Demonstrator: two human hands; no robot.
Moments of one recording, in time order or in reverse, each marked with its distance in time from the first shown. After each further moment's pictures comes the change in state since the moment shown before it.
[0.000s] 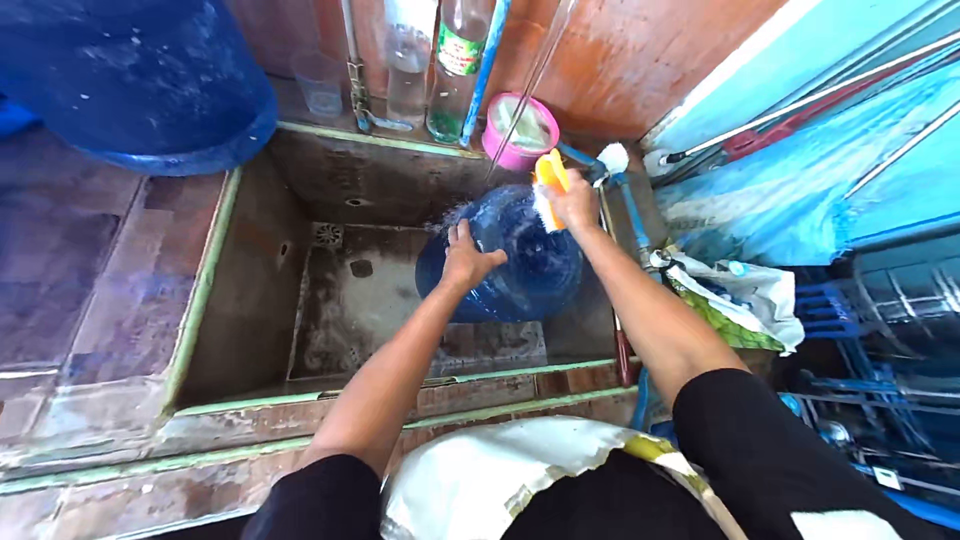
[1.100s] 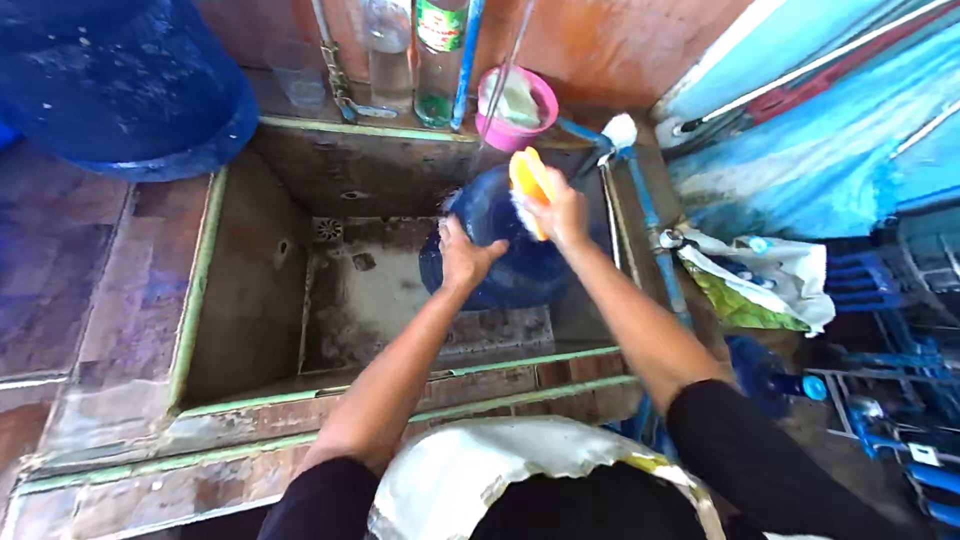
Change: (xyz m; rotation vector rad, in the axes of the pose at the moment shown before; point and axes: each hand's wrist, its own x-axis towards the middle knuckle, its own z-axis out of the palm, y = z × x) left_hand -0.009 -0.004 0.024 -0.094 0.171 0.007; right_hand -0.046 0.010 0.015 0.125 0.029 -0.125
